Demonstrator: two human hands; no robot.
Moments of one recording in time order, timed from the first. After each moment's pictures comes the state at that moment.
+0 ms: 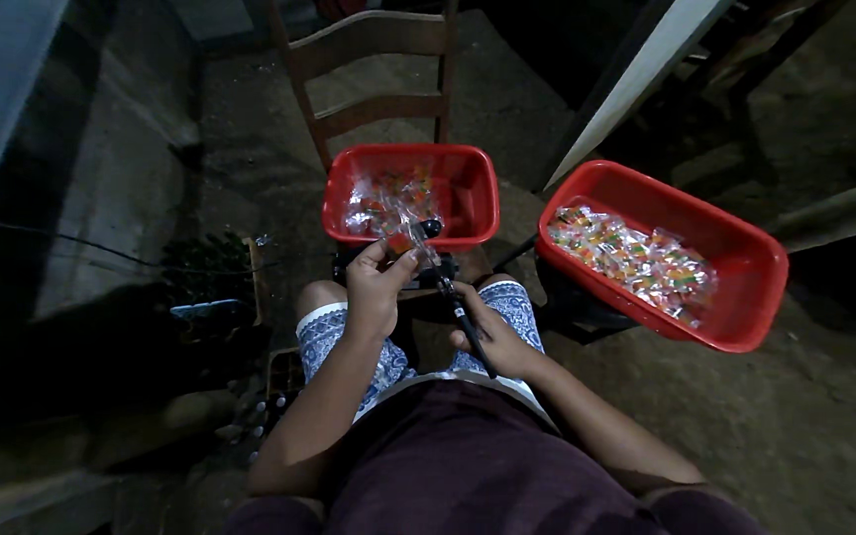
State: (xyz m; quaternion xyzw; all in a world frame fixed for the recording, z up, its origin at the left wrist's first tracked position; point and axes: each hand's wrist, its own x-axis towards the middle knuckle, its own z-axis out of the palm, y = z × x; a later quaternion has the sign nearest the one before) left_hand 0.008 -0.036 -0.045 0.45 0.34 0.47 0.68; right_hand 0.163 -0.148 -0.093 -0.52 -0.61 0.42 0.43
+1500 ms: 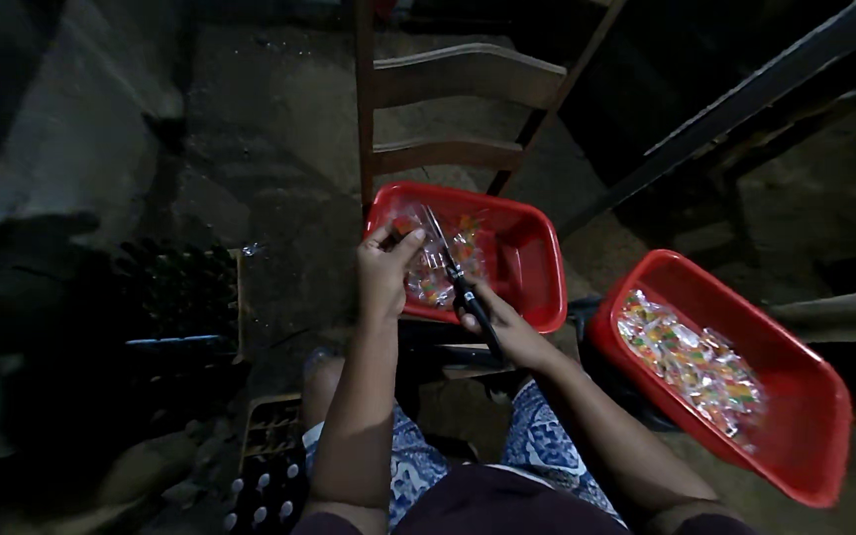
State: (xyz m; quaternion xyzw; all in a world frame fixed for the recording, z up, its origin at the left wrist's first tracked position) left_hand -0.003 0.191 -0.097 0.35 0.38 0.53 0.68; right_hand 0.157 0.078 -0.107 -0.55 -0.55 0.51 0.37
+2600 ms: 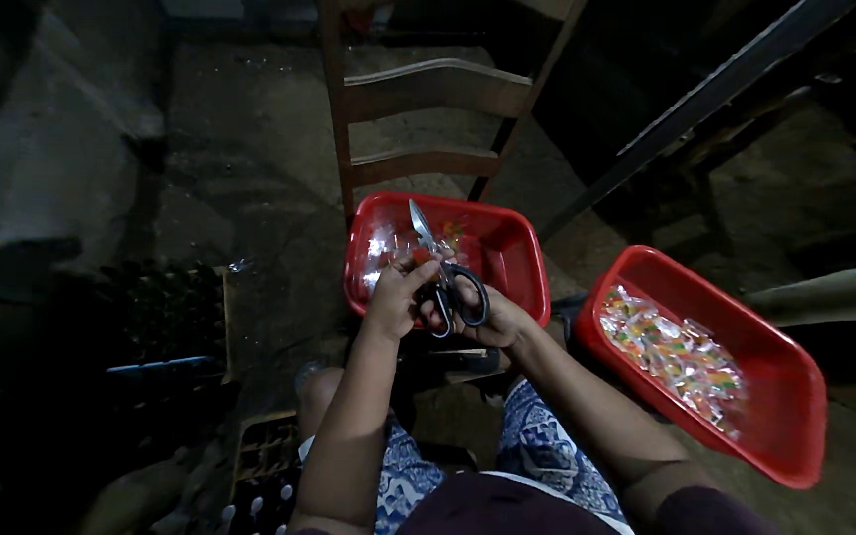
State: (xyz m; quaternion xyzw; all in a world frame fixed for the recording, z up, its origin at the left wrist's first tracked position) left_hand 0.015 0.179 -0.116 0.33 0.28 0.35 0.83; right_hand 0.178 0.106 -0.124 -0.28 -0.30 0.78 0.48
